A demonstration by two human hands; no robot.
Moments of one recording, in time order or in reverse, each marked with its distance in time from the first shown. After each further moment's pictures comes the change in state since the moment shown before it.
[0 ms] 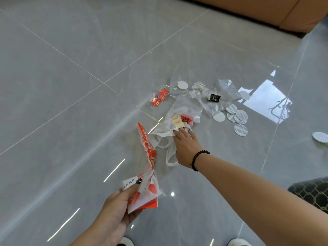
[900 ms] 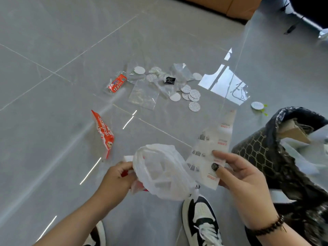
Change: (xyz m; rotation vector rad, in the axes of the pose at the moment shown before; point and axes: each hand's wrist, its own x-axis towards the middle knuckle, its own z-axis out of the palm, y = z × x) left_hand -0.037 -0.050 0.059 0.751 -0.369 0.507; right_hand -0.296 0.032 -0.071 1.830 0.569 0.689
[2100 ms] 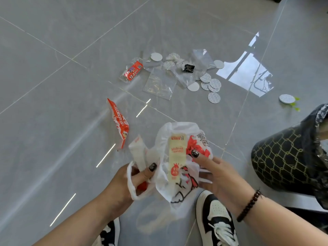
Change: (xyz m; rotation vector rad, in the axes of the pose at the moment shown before) left_hand -0.010 -0.014 -0.015 -0.378 -0.203 -0.035; right_hand 0.034 0.038 0.048 -0.068 -0.253 0.510
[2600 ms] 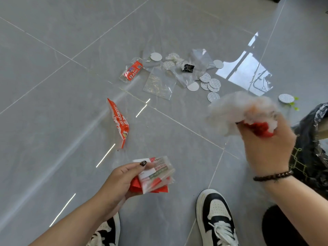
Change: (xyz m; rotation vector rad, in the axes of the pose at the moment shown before) left_hand -0.001 0.001 -0.004 -0.019 0.258 -0.300; right_hand 0.011 -0.047 -0.040 -0.460 0.825 -1.039
